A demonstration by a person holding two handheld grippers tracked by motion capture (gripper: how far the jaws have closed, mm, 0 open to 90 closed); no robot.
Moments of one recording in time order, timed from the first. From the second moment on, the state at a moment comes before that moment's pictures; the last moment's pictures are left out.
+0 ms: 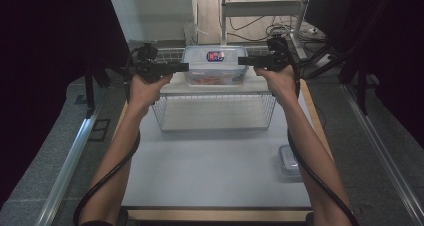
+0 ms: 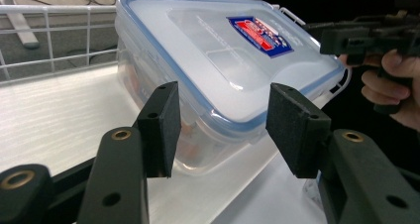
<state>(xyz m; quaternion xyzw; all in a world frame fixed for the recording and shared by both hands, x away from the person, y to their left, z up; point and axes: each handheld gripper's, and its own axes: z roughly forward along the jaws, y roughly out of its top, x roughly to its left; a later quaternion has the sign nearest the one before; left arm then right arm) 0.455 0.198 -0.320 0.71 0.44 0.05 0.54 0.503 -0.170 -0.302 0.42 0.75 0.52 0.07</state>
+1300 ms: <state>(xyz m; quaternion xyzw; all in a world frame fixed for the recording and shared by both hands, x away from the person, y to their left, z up) 0.370 0.184 -0.349 0.76 0.34 0.18 0.52 0.438 -0.180 -0.320 0.33 0.78 0.52 0.12</state>
